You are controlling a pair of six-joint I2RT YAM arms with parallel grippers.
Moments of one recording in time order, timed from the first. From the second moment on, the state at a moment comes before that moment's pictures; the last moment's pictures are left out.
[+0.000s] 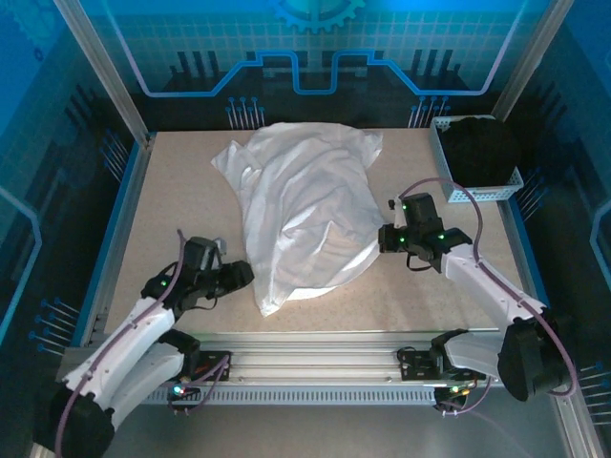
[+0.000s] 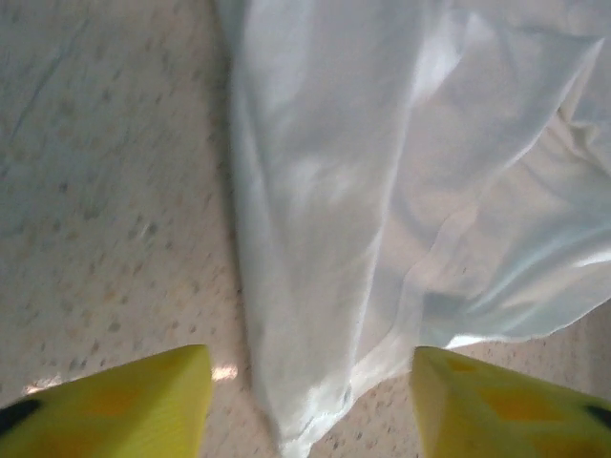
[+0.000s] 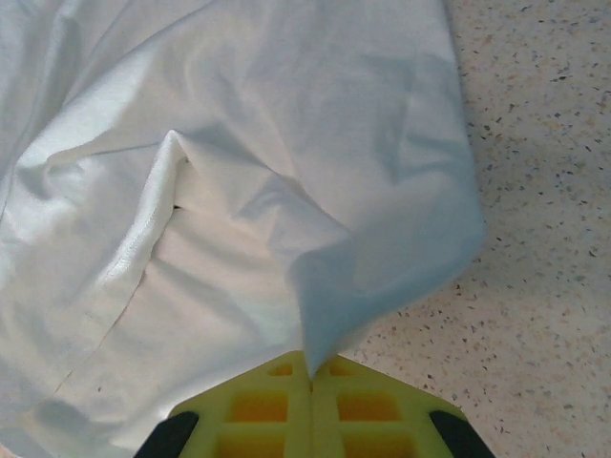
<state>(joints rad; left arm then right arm) -0.36 0.81 0.51 -0.59 0.20 -0.73 0.32 1.20 0.79 -0.48 -0.14 0.32</state>
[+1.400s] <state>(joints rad) -0.64 1.60 1.21 -0.30 0.11 -0.26 0.51 0.75 0.63 -0.41 -0.02 0.25</state>
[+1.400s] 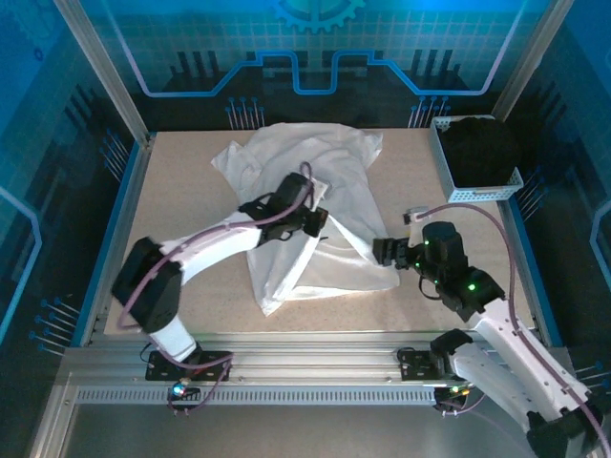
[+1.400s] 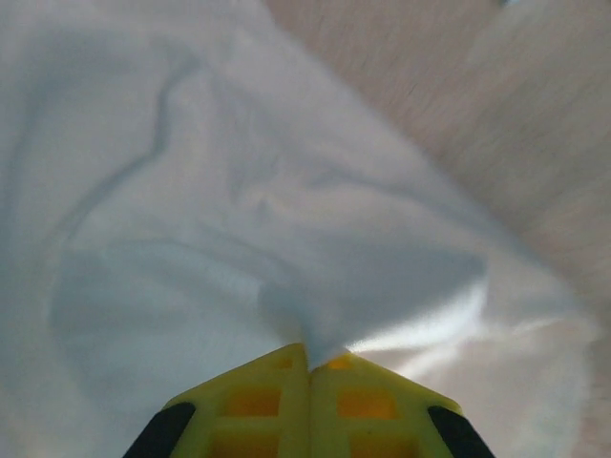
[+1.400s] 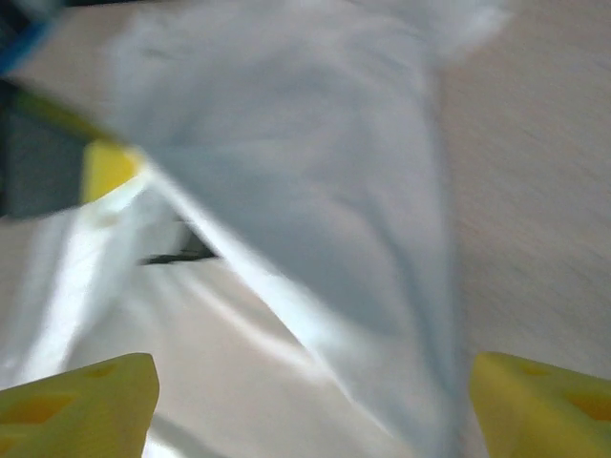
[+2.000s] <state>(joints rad) -0.55 1.44 1.21 -0.50 0.31 -0.36 0.88 1.70 0.63 0.49 0.11 -0.11</state>
